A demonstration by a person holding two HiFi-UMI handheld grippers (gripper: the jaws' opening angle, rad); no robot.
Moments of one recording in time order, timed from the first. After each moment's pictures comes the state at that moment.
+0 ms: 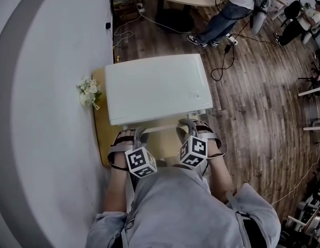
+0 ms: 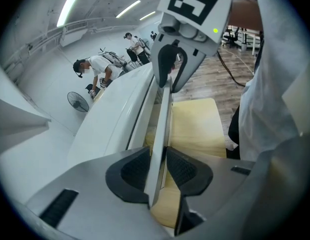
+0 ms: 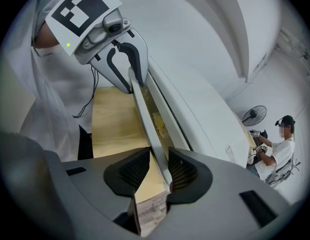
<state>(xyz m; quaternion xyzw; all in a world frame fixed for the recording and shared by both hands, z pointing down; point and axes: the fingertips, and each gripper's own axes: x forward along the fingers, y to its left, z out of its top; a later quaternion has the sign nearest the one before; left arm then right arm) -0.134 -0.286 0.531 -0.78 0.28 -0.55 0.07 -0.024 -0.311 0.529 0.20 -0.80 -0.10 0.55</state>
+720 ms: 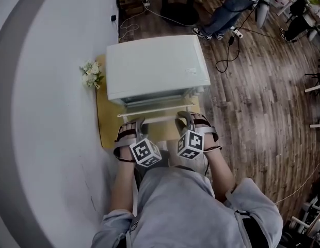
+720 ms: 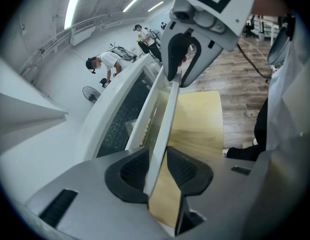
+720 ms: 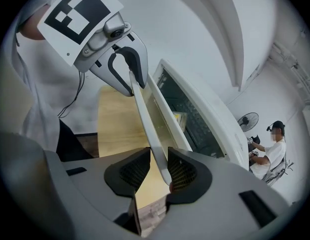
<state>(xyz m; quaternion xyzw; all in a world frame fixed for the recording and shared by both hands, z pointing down) -0.127 -0.233 0.557 -0.73 0.37 -0.58 0.08 -0.014 -0.255 0.552 0.23 -0.81 -0.15 0.52</state>
